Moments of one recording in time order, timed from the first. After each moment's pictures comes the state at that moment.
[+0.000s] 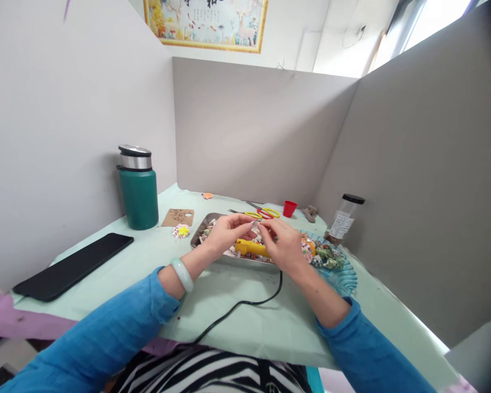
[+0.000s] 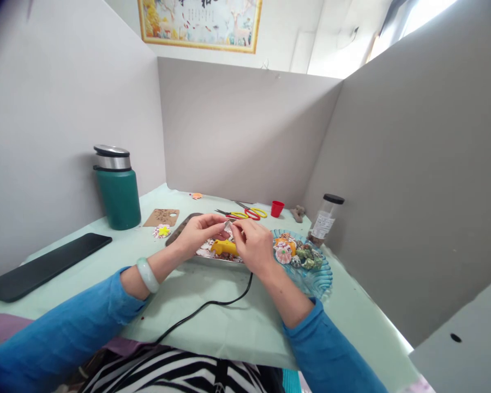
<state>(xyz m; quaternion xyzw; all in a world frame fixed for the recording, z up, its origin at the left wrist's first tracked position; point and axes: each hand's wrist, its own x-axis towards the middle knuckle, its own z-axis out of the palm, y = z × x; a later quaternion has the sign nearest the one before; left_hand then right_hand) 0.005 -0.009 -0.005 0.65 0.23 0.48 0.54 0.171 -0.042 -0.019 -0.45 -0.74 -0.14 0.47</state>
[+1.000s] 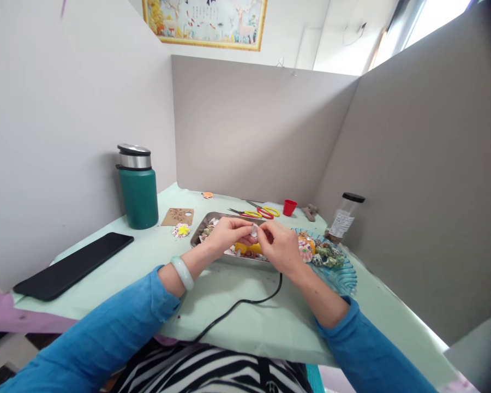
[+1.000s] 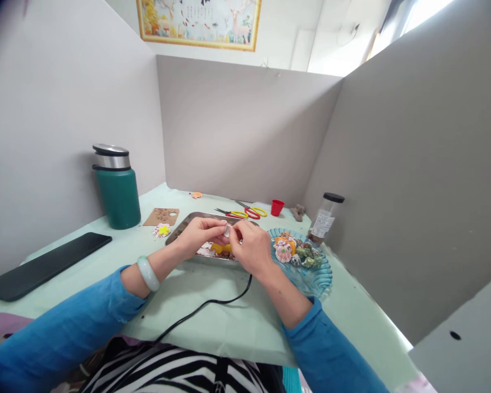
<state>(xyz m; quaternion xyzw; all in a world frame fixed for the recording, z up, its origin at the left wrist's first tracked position) 0.006 -0.008 -0.007 0.64 0.27 0.43 0.58 0.166 -0.044 -0.021 -0.48 -0.74 -0.16 0.44</state>
